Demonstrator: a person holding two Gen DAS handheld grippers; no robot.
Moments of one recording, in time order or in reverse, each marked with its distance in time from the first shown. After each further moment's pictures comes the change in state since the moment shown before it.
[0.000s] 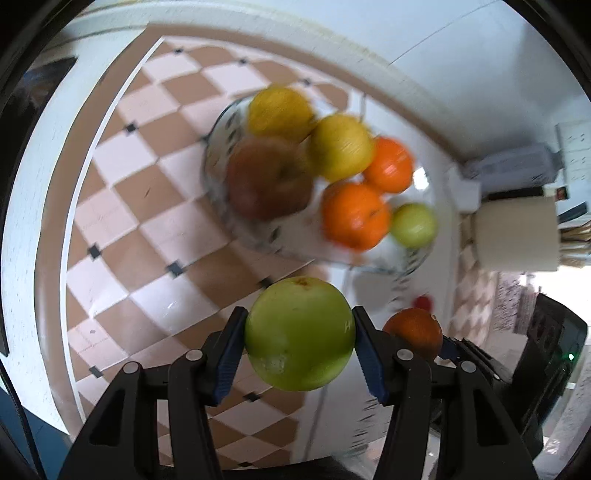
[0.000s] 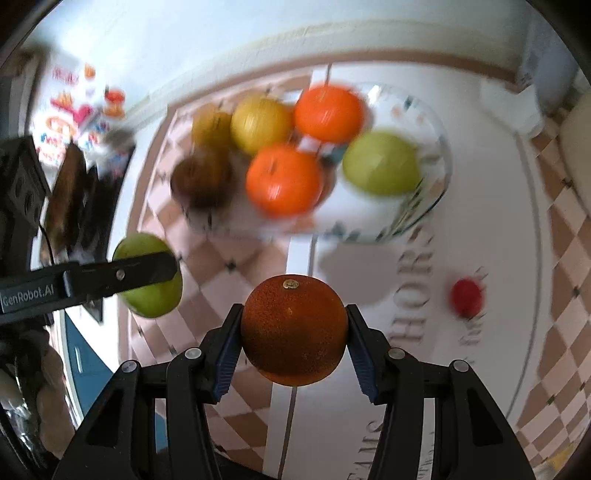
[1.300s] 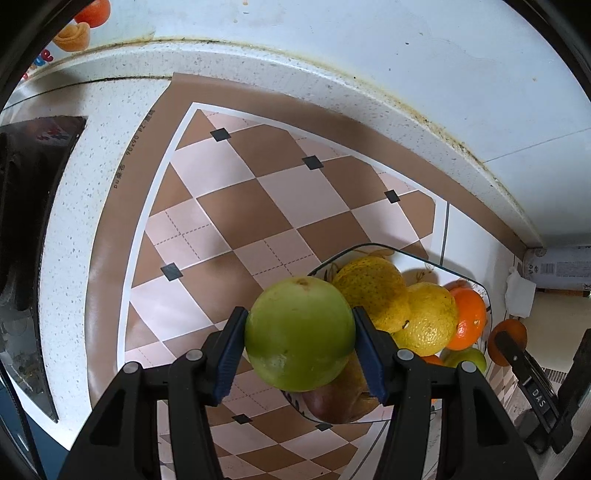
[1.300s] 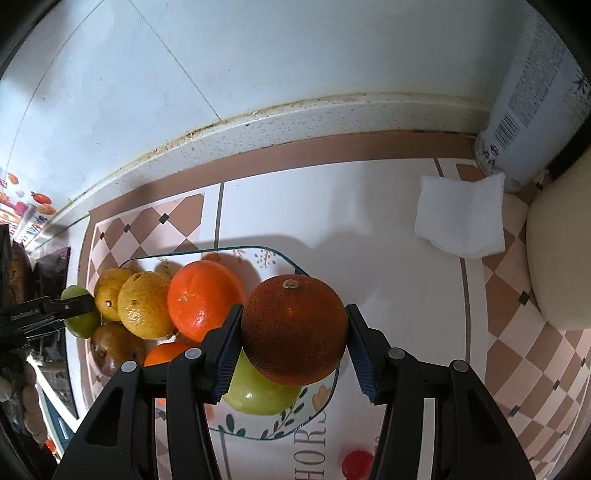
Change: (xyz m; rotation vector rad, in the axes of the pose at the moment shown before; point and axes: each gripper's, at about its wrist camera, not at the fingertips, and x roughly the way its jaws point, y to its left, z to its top) left arm 0.013 0.049 0.128 -0.098 -0.066 0.180; right arm 0.019 -0.072 0.132 0.099 -0.118 -0.167
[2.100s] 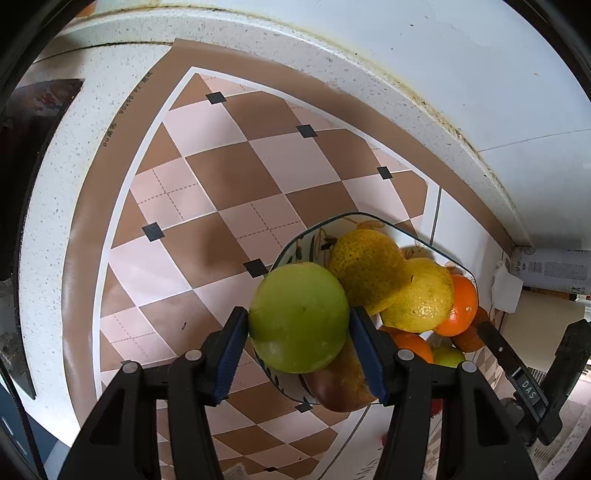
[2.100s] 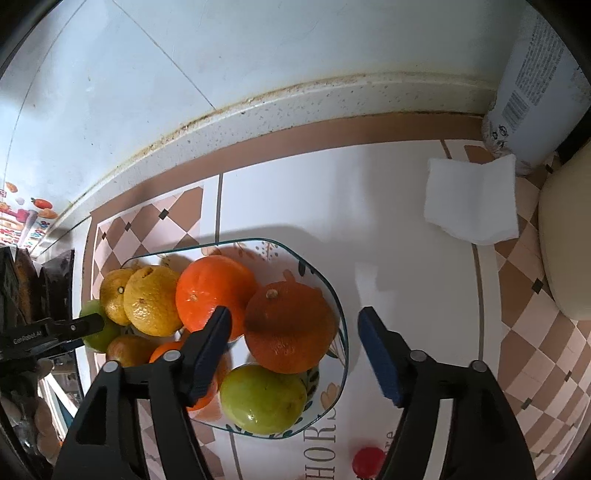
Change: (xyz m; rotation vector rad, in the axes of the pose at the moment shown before) left arm 0.005 0.003 -0.011 -0.053 0.060 -0.073; right arm 0.012 -0.001 0.003 0.050 0.050 0.043
